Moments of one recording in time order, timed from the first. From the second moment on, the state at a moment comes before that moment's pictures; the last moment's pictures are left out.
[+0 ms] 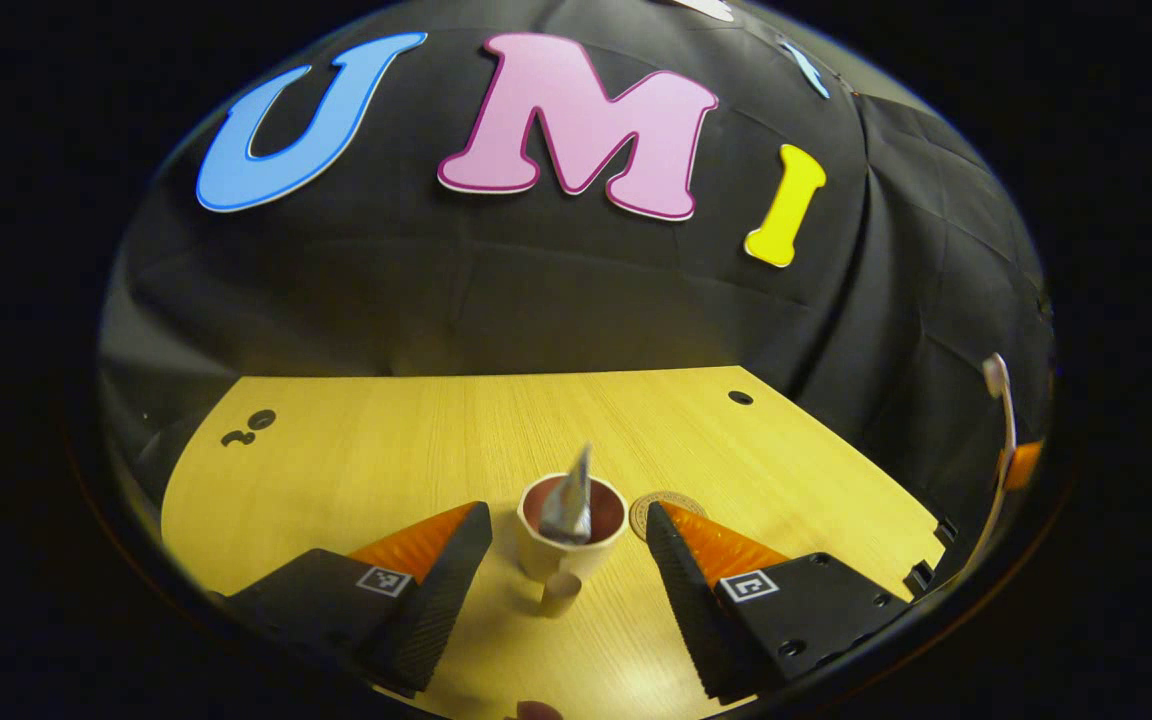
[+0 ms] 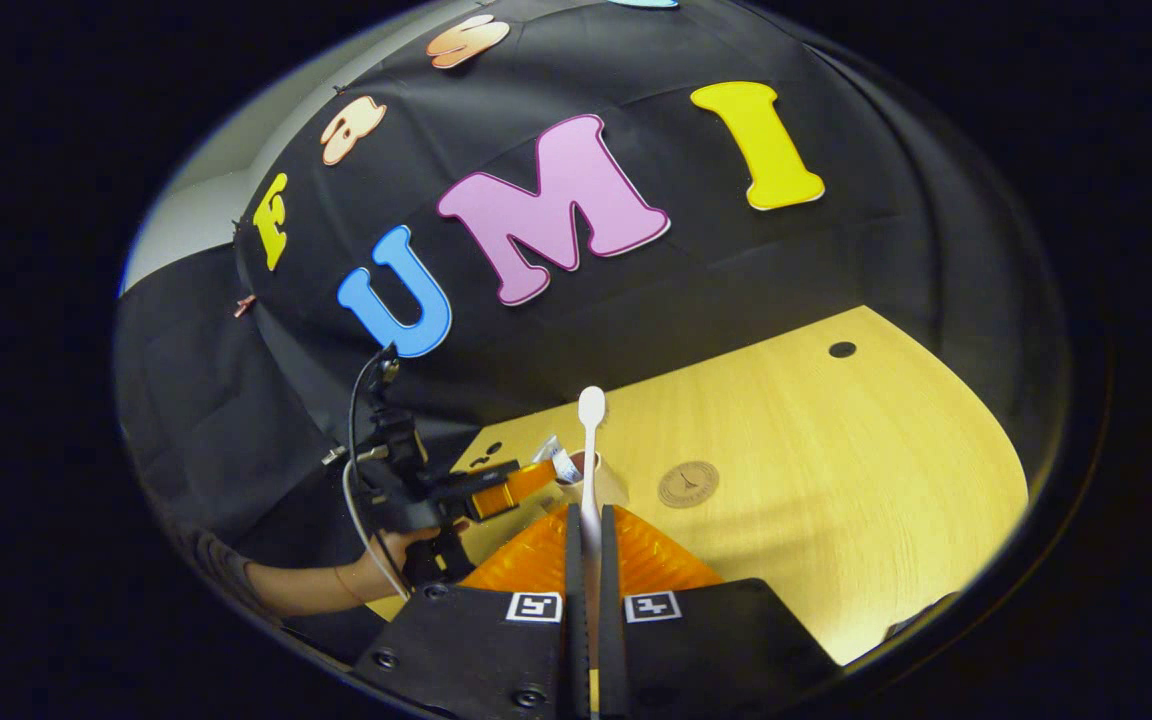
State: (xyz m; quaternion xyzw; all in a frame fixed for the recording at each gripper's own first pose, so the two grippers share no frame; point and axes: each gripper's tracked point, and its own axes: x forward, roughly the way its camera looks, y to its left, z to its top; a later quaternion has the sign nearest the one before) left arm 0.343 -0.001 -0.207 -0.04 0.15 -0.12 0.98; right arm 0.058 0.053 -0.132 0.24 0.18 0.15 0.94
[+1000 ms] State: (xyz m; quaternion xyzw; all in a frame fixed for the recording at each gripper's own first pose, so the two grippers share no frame) left arm 0.155 -0.010 -0.235 -0.12 0.23 -0.04 0.96; right arm 0.276 0.137 -0.138 0.30 0.09 0.26 0.91
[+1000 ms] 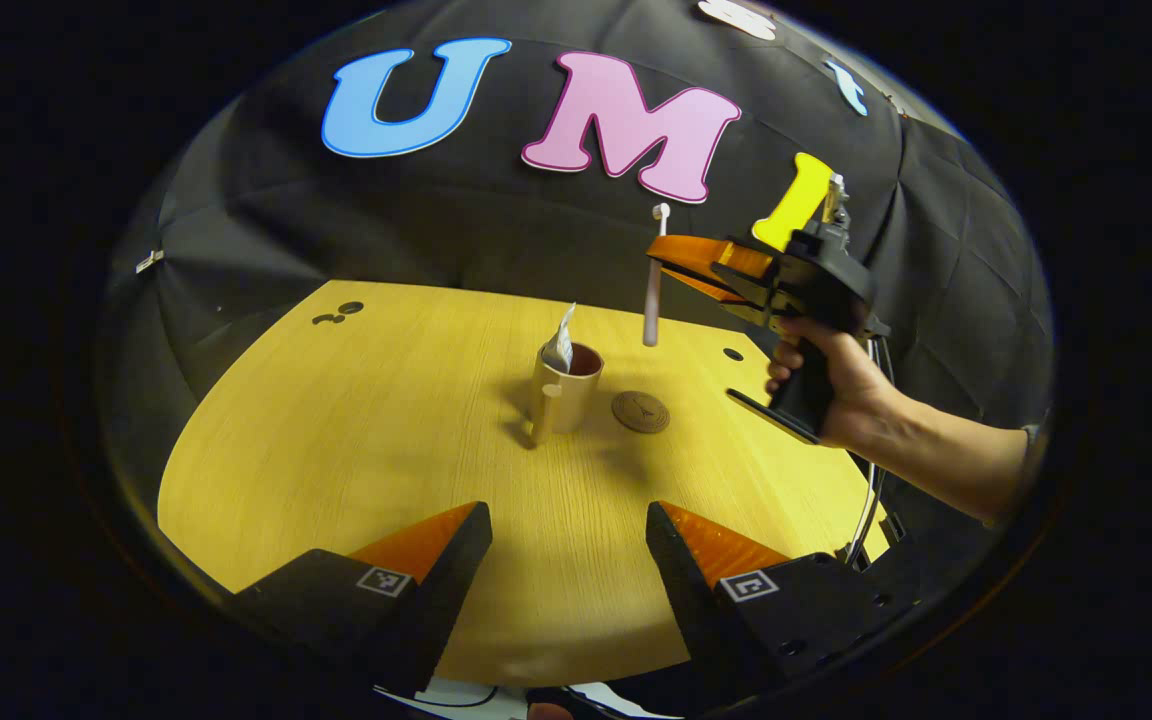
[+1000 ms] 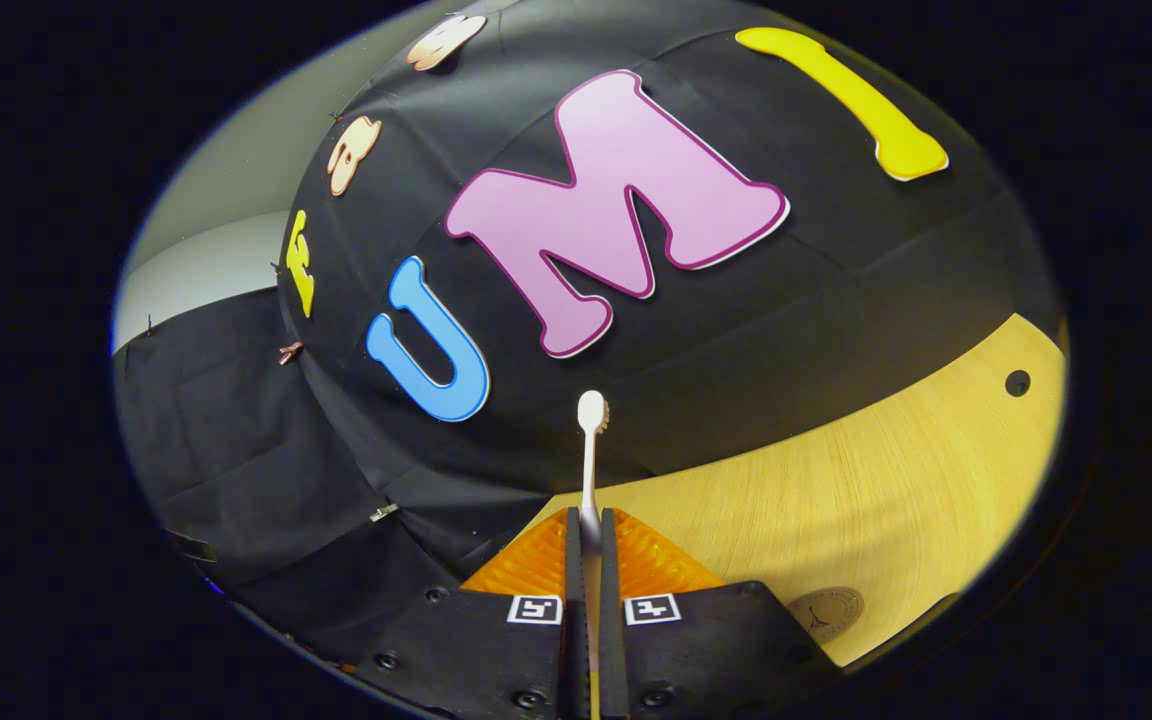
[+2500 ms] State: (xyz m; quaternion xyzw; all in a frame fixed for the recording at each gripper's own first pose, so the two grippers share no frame) left arm 0.133 -0.022 -0.250 -0.13 0.27 0.02 0.95; right arm 0.264 0.172 -0.250 0.21 0.19 0.30 0.91
